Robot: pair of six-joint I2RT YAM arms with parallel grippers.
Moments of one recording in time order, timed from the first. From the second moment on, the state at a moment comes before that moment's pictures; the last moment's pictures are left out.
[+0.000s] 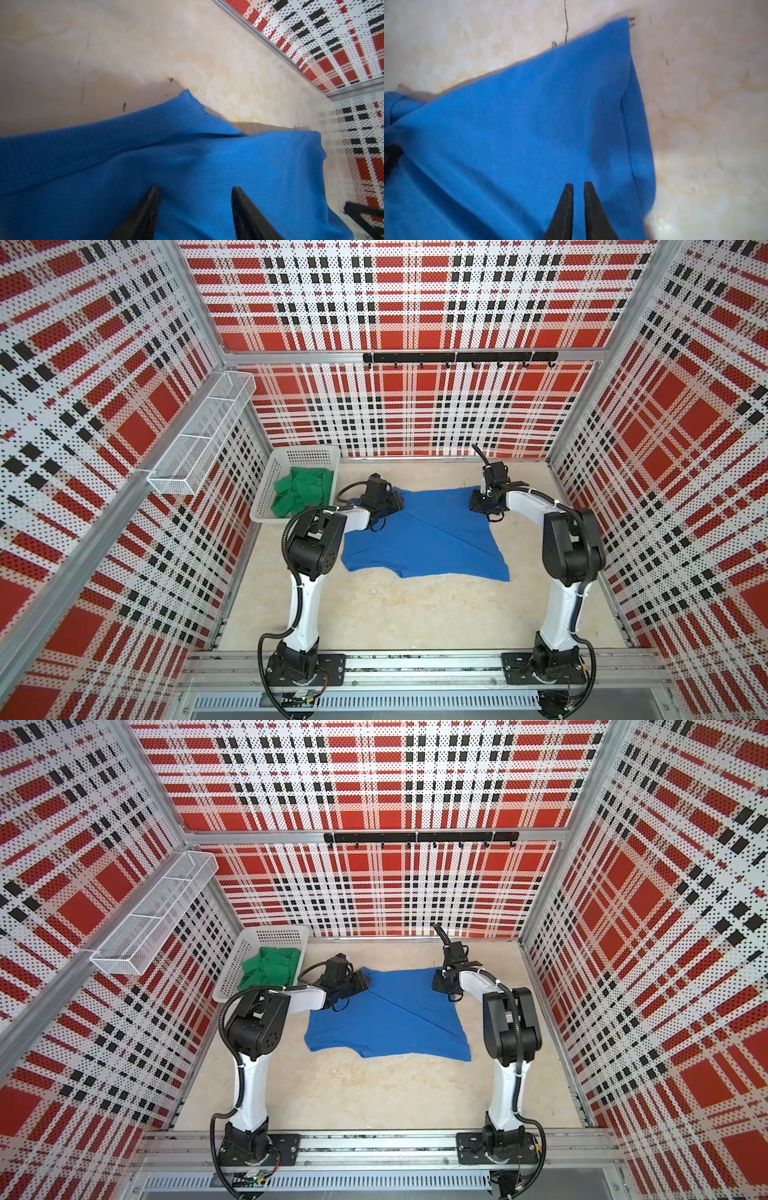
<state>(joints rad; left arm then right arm) -0.36 2.19 1.34 0.21 0.15 -0.68 0.18 2.08 1.53 -0.47 -0.08 0.38</state>
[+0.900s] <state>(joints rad) -0.32 2.23 1.51 0.07 0.16 -0.58 0.10 2.15 1.77 -0.58 -0.05 0.32</state>
